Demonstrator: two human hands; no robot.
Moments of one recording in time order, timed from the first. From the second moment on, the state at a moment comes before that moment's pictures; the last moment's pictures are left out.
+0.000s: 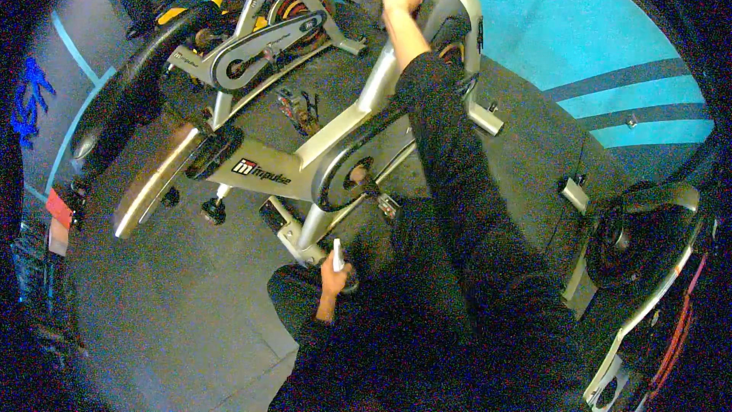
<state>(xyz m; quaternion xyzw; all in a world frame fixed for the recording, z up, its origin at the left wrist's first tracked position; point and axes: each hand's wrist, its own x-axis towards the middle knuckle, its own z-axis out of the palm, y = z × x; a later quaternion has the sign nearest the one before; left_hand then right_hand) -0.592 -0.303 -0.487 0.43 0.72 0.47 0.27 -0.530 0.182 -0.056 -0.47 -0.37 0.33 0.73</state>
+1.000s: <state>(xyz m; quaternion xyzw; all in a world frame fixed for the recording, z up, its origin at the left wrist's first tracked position) -0.600 -0.307 -0.495 0.43 0.73 0.46 0.26 -0.539 0.151 -0.115 -0.47 -0.53 0.26 0.66</state>
